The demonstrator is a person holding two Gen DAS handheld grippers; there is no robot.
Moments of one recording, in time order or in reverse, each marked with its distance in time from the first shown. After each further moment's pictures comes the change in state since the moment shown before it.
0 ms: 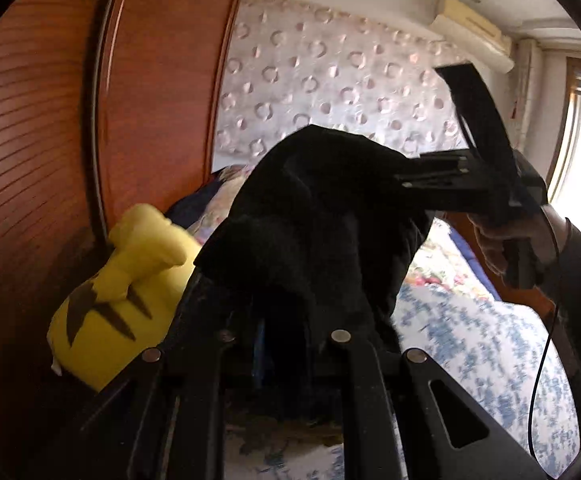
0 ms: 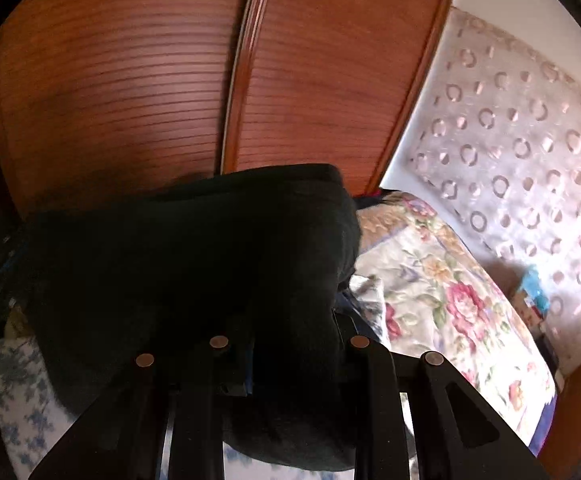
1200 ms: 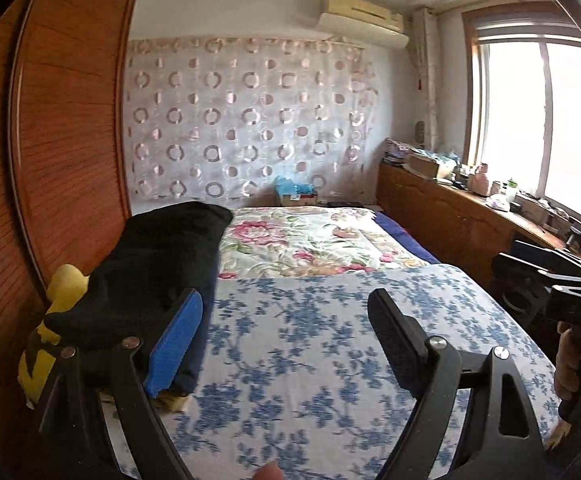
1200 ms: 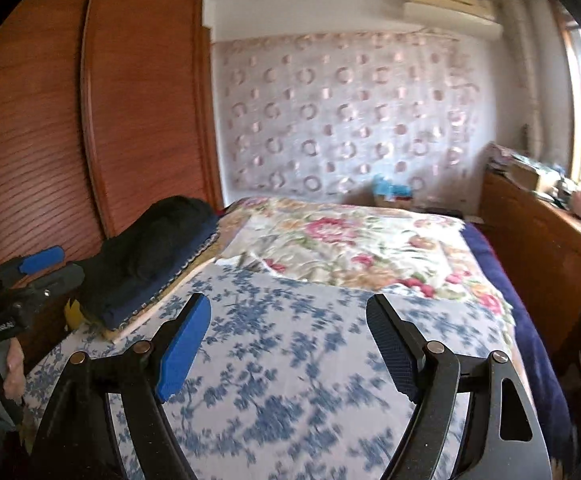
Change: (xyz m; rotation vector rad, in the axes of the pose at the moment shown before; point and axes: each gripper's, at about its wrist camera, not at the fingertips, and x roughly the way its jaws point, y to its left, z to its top) left arm -0.095 -0.152 -0.033 0.273 -0.107 -0.208; right arm -0.244 0.172 -0.205 0.663 -0.243 -0.512
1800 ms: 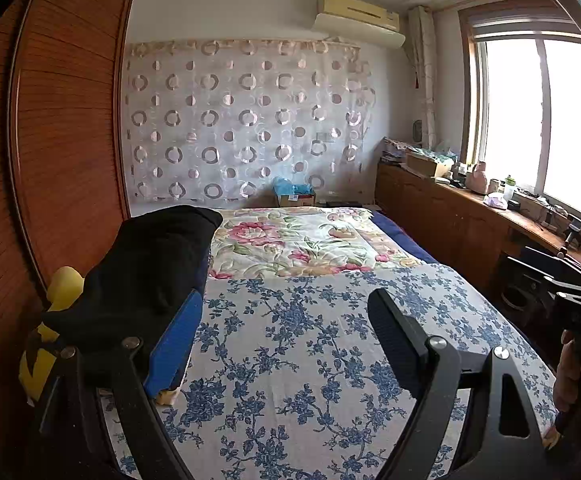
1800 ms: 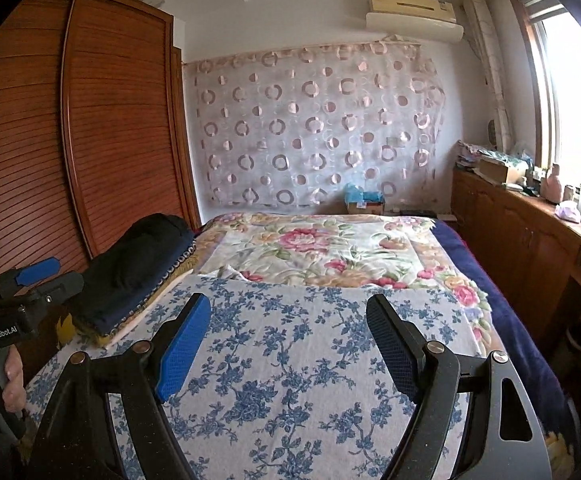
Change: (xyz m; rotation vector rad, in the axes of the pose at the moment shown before) left arm -0.010 -0.014 0.004 0.006 -0.002 0.014; right arm -0.027 0.041 -0.048 0.064 -0.045 -0.073
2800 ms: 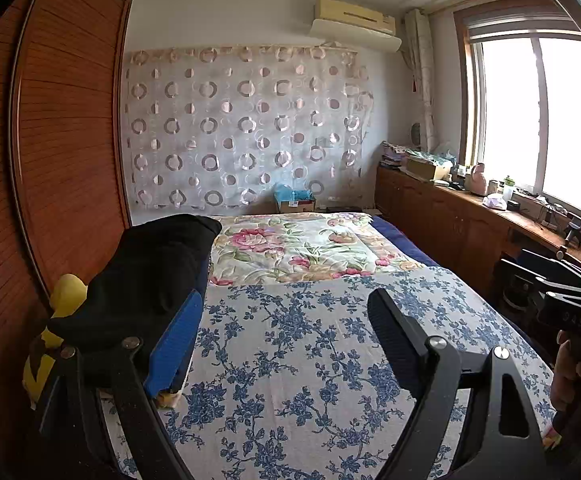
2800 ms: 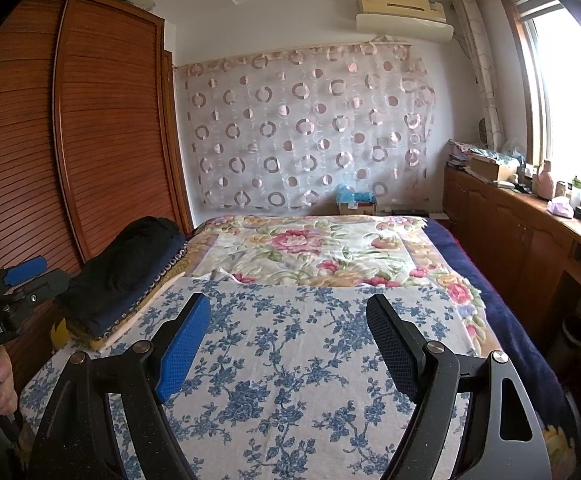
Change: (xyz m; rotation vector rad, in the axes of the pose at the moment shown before) left arm -0.006 -0.001 0.004 0.006 -0.015 0.002; right arm -0.010 -0.030 0.000 0.005 0.000 -0.014
